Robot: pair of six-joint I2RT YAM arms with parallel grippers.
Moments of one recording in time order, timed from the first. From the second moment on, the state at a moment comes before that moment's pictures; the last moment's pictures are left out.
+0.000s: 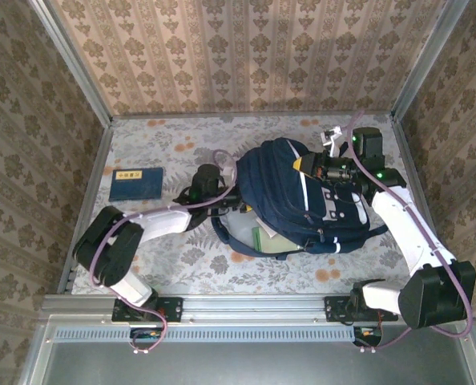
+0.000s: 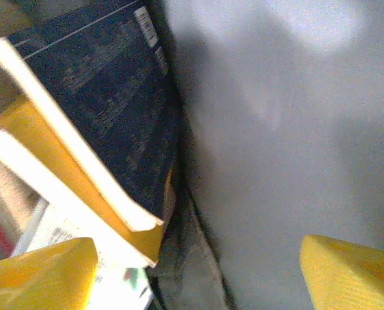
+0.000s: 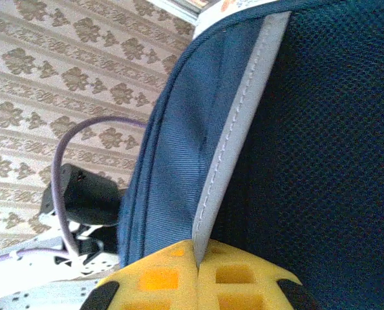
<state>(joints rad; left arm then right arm) -0.70 1.56 0.75 0.50 0.71 -1.17 0.10 1.24 1.06 -0.40 -0.84 0.61</state>
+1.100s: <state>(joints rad) -0.09 1.53 1.12 -0.52 0.03 -0.68 0.47 1.28 1.03 -0.44 0.25 0.30</state>
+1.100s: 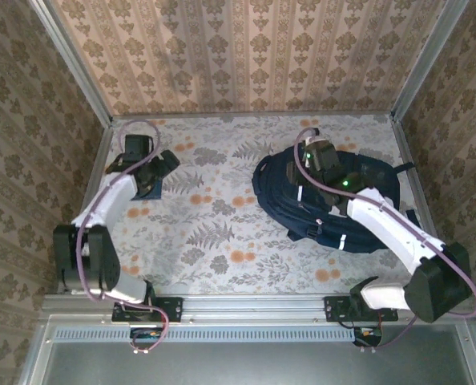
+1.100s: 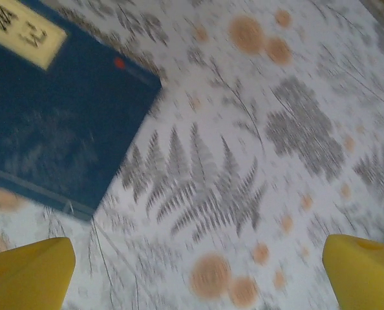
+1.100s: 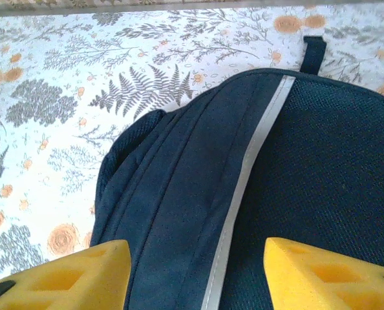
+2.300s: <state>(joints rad) -0.06 1.94 1.28 -0.34 0.24 -0.74 0.68 1.15 0.90 -0.37 0.02 0.40</state>
